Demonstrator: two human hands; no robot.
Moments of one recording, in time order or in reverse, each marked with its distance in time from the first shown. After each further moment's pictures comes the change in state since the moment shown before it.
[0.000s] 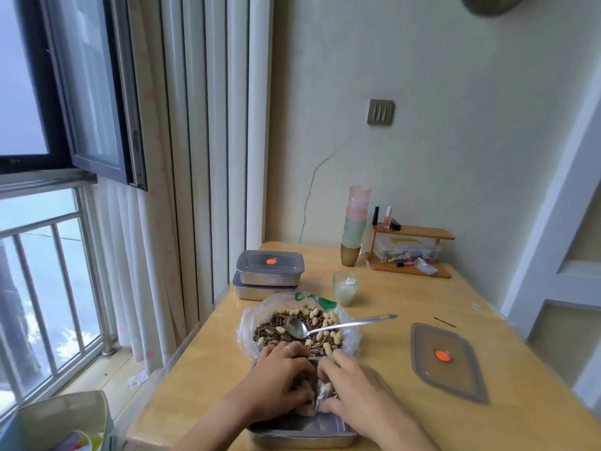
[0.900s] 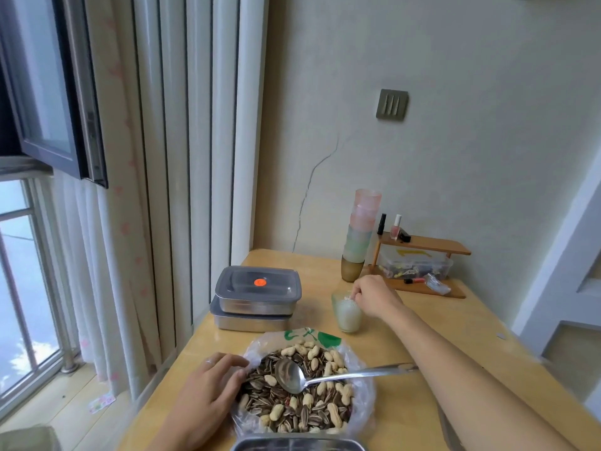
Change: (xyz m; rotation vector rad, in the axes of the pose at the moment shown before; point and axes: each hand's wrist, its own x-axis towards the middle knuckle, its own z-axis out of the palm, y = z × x) left_hand 0.030 -0.150 0.021 -0.314 0.386 -0.281; right_hand 0.252 0.170 -0.052 0.069 0.184 0.407
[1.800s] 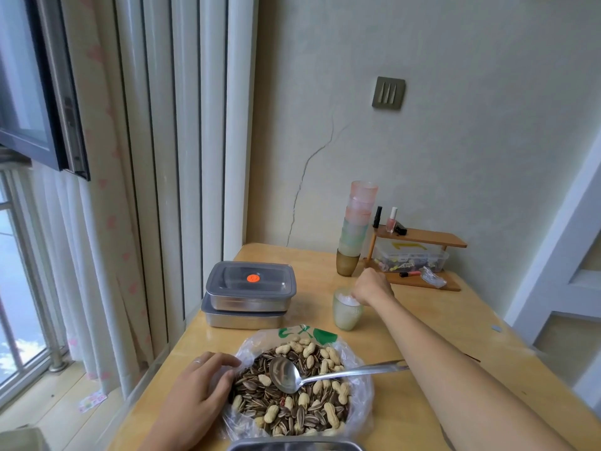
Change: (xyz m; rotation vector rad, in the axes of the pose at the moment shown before) left_hand 0.003 0.000 0.000 -0.024 -0.011 -0.056; right_hand 0.031 -0.003 0.017 0.132 0.048 0.355
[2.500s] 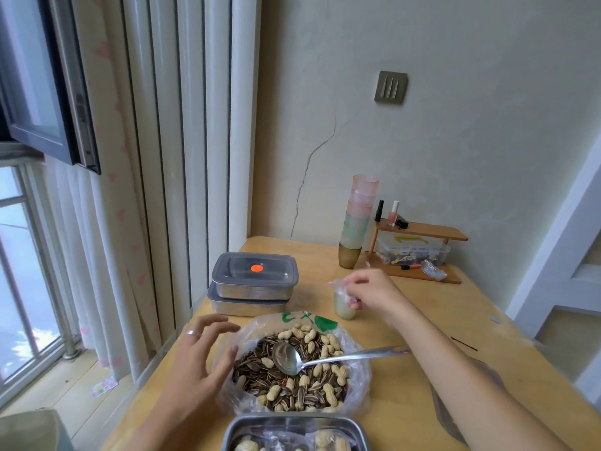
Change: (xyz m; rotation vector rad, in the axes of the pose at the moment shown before) left_hand -0.011 0.041 -0.027 -0.026 0.181 0.111; right_hand -0.105 0.011 -0.047 0.636 -0.270 -0.190
